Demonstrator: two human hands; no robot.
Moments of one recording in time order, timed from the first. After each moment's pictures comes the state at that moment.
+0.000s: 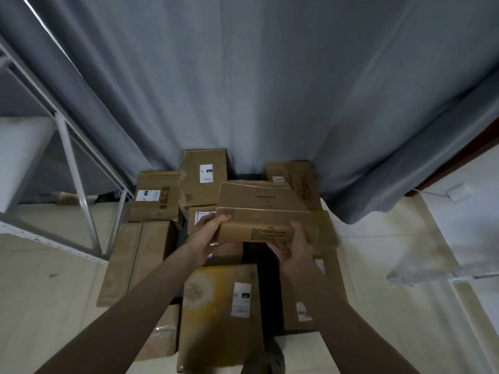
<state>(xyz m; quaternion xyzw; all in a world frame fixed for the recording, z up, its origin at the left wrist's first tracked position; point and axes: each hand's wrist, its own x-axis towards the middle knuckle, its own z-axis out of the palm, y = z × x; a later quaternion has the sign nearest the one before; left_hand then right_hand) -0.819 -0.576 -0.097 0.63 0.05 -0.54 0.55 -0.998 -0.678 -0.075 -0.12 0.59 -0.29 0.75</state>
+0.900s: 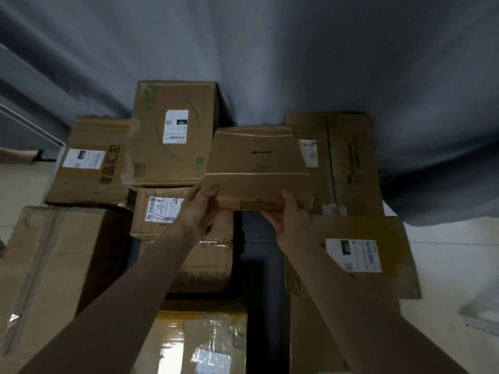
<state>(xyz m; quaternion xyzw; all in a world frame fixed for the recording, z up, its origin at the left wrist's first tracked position) -0.718 -0.817 -0.493 0.64 0.16 -0.45 0.60 -0.861 -0.932 -0.503 -0.17 0.58 -0.23 0.76</state>
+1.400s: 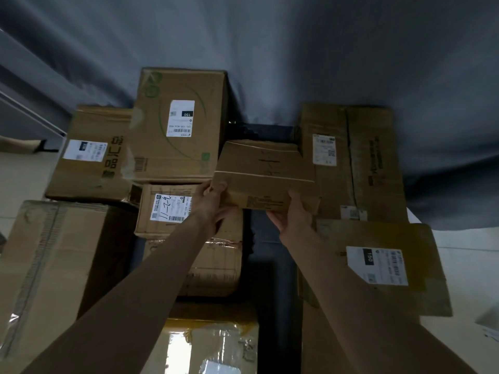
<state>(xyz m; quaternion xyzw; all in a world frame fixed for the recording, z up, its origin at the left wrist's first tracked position) -0.698 -0.834 -0.530 0.66 0.21 -0.42 0.59 -0.825 -0.936 -0.540 -0.15 0.66 -0.17 0.72</state>
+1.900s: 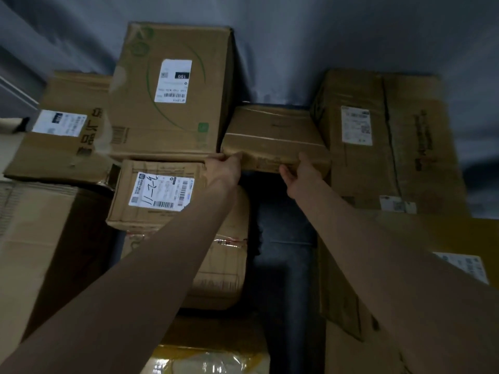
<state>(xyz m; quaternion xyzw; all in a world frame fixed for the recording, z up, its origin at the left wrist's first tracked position) -0.679 -0.881 -0.654 0.74 0.18 -0.33 0.55 -0.771 -0.988 -0.651 -0.12 0.65 -0.17 0.74</state>
